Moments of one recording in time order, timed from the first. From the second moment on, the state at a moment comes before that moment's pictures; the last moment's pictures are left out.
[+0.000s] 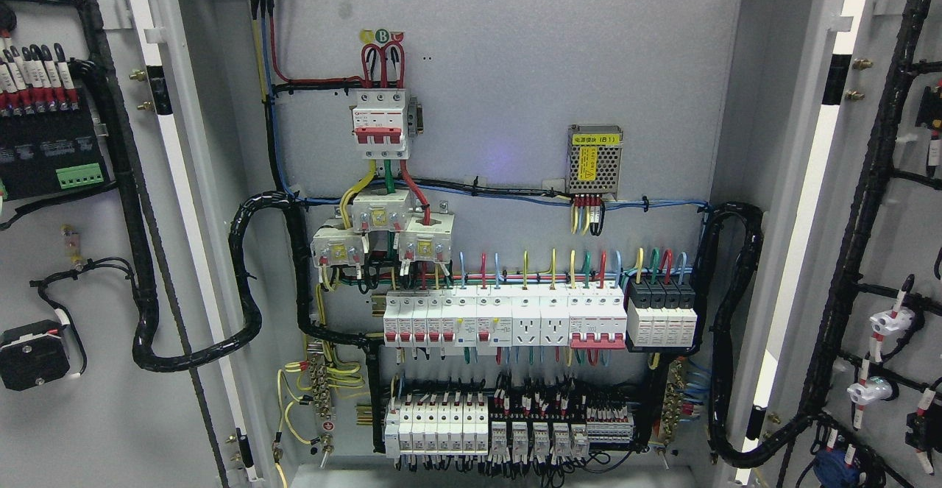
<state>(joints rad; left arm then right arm) 0.61 0.26 0.06 -1.60 0.33 -0.42 -0.21 0.44 -0.61 0.39 -1.67 -0.71 -0.74 0.30</state>
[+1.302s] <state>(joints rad) 0.41 0.14 0.01 -0.92 0.16 -0.42 -0.21 0.61 -0.53 0.39 -1.23 -0.70 -0.77 0.31</state>
